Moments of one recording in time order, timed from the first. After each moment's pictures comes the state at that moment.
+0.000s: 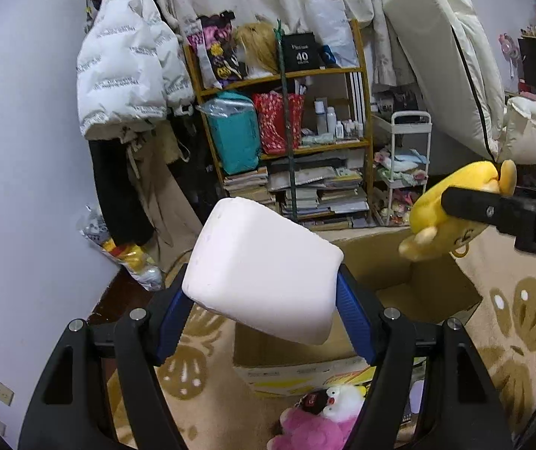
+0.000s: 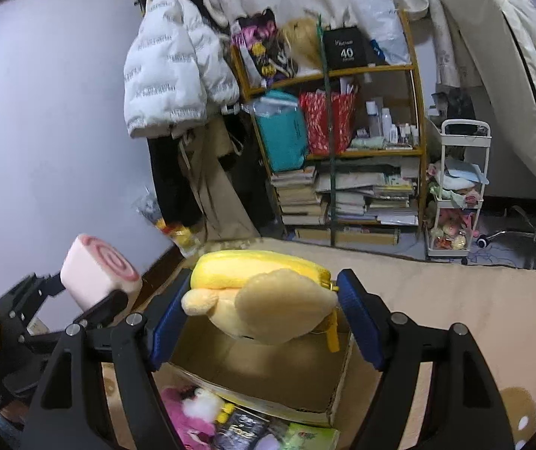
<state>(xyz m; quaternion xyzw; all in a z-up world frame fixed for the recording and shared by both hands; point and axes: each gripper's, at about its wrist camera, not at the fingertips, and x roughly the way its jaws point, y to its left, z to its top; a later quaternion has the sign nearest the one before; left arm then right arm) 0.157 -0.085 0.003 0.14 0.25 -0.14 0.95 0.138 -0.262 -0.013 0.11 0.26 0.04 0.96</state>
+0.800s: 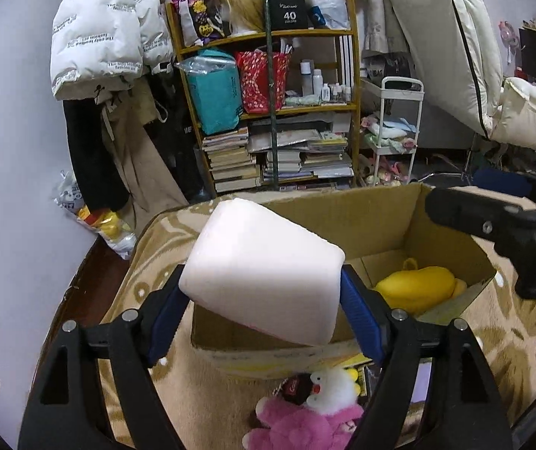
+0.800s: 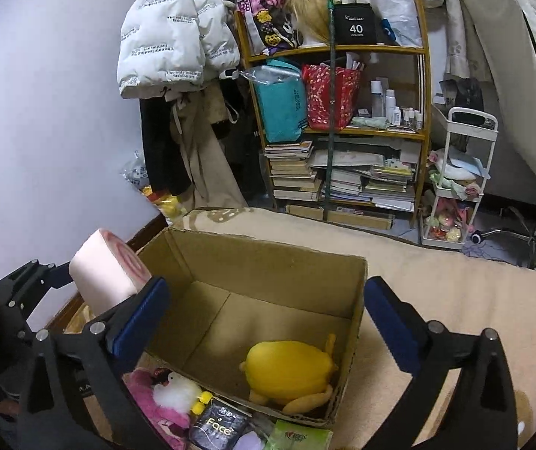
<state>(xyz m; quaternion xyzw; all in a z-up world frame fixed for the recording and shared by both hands) 0.177 -0.091 -0.042 0.13 0.32 -0.16 0.93 0.160 -0.251 -0.044 0.07 0.31 0.04 0.95</state>
